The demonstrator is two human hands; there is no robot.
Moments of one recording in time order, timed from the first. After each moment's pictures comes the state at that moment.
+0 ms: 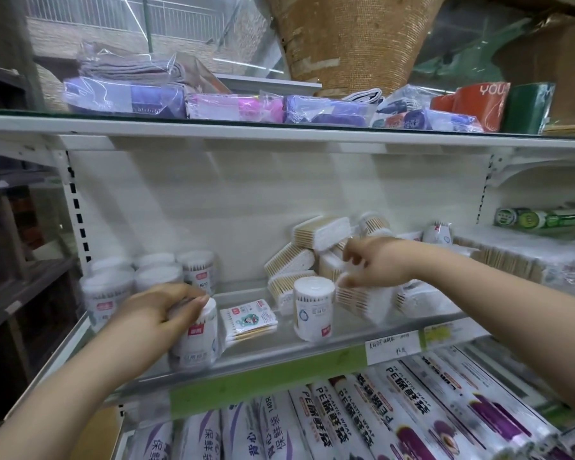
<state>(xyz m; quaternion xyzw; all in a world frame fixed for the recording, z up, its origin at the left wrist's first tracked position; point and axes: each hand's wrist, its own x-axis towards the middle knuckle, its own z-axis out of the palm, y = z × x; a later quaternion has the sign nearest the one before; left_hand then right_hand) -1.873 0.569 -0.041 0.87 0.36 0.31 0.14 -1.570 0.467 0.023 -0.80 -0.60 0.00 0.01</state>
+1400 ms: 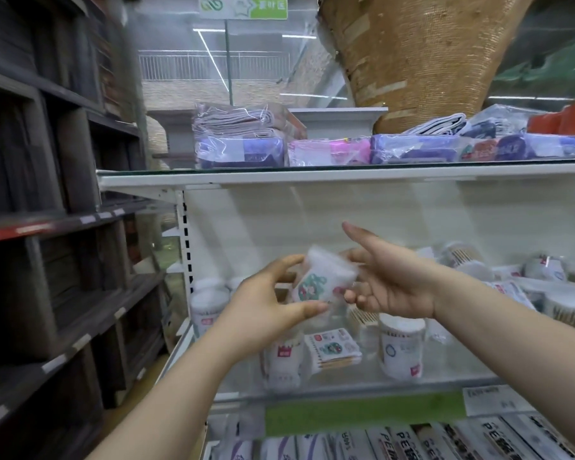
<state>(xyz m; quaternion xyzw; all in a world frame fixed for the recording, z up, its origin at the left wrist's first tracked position) -1.860 0.561 0.000 0.81 0.28 0.40 0.31 -1.674 0.503 0.045 -0.49 -0.48 0.56 0.46</state>
